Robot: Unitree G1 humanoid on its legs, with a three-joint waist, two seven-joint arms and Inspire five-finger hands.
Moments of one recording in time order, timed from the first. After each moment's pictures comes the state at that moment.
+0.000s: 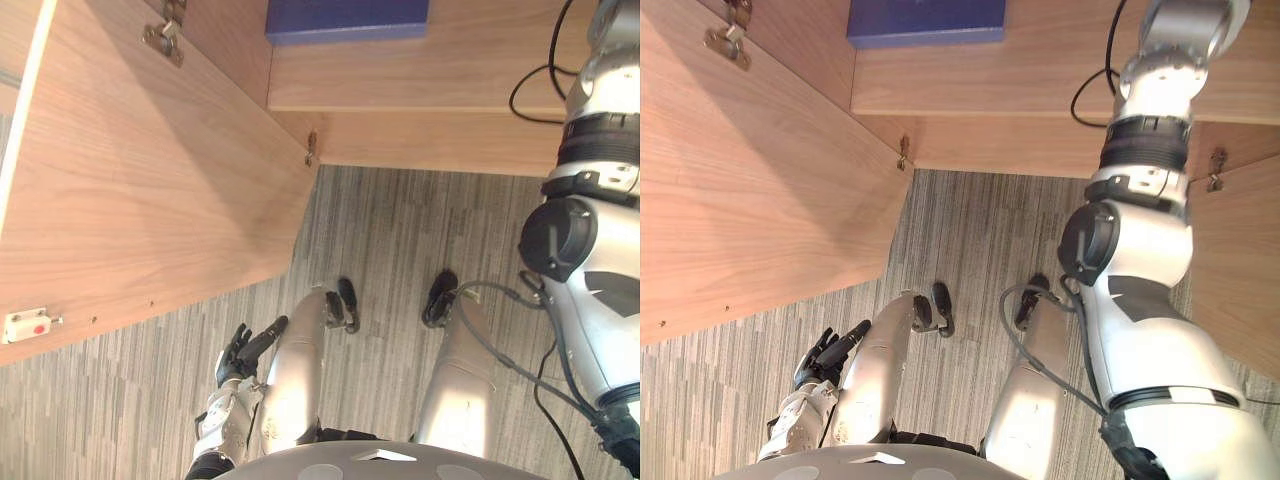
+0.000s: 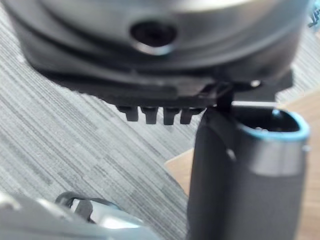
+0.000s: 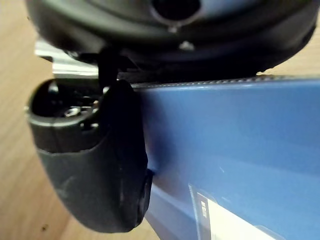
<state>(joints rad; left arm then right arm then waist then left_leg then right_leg) 0.09 0.01 0.05 0.73 -0.55 -0.13 0.05 -1.50 -0.48 -0.30 0.80 1.11 -0.21 -0.52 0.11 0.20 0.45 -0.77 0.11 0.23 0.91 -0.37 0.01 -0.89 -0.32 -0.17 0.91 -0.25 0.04</state>
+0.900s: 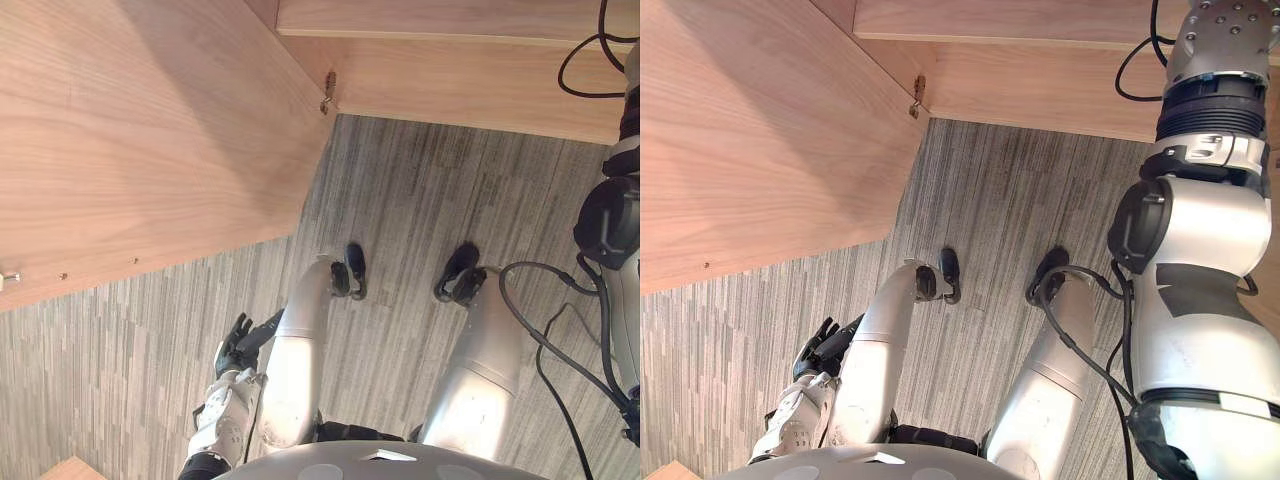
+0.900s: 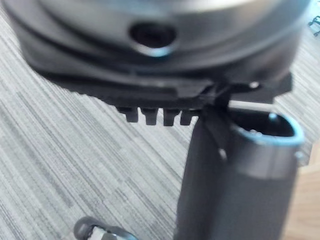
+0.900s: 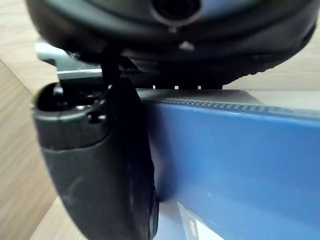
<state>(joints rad) 0.12 0.05 0.01 0.64 -0.62 -0.08 0.09 -1.55 -0.63 -0.18 0.90 1.34 -0.25 -0.62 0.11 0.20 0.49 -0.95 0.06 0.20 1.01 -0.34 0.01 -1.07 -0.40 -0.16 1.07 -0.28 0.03</state>
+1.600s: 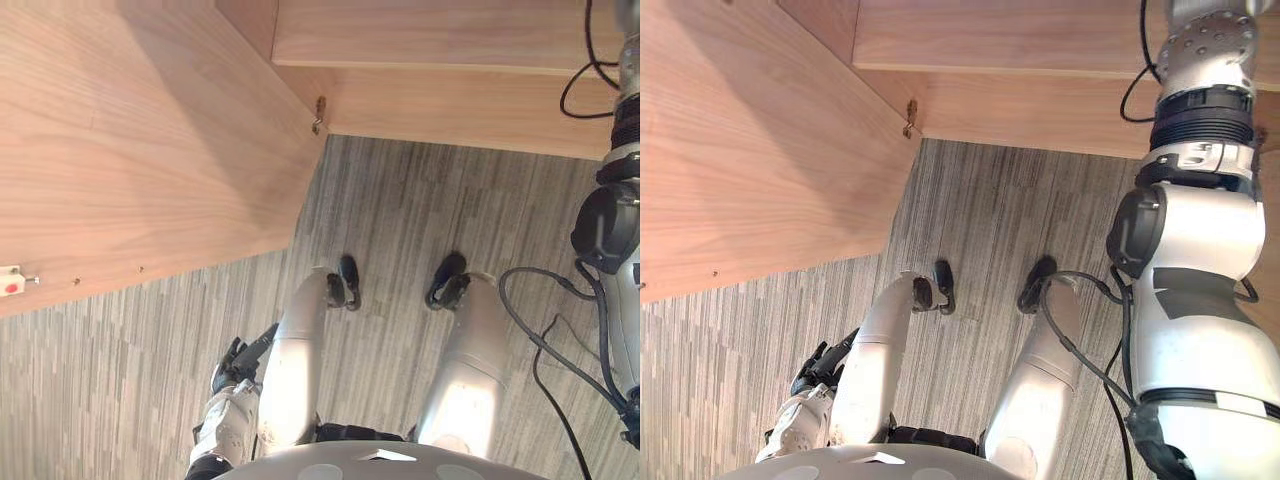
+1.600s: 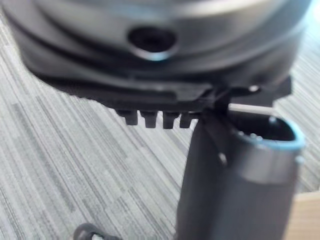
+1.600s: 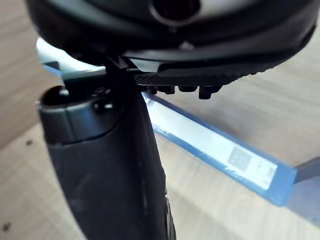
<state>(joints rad) 0.09 0.00 0.15 0.77 -0.58 -0.07 0.07 -1.52 -0.64 -0.12 0.99 0.97 0.02 -0.42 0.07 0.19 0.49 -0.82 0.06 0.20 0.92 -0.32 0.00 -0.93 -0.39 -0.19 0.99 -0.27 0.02</state>
